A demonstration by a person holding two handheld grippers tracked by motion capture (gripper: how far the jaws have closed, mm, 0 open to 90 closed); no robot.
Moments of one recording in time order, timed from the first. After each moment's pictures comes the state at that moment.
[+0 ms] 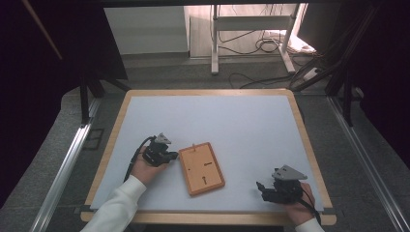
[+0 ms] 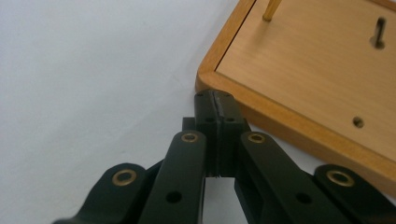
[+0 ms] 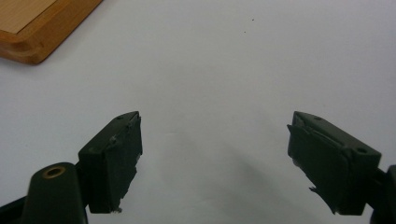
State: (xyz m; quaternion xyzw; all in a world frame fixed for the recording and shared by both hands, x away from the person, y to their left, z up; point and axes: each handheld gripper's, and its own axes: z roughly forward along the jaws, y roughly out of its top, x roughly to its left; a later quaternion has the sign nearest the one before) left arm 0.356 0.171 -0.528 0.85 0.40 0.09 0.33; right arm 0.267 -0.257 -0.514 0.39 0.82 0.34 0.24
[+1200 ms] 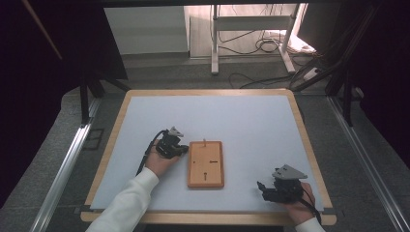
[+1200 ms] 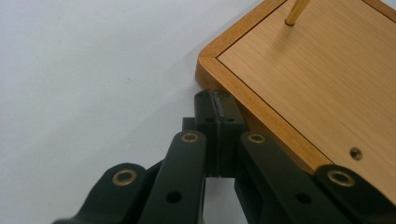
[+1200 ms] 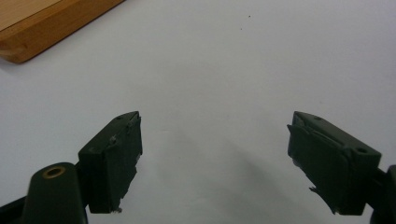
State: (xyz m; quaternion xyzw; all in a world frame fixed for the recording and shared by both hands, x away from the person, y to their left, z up) left arm 0.391 0.137 -0.533 0.85 0.40 0.09 0.34; right arm 0.269 -0.259 -0.516 0.39 0.82 0.34 0.24
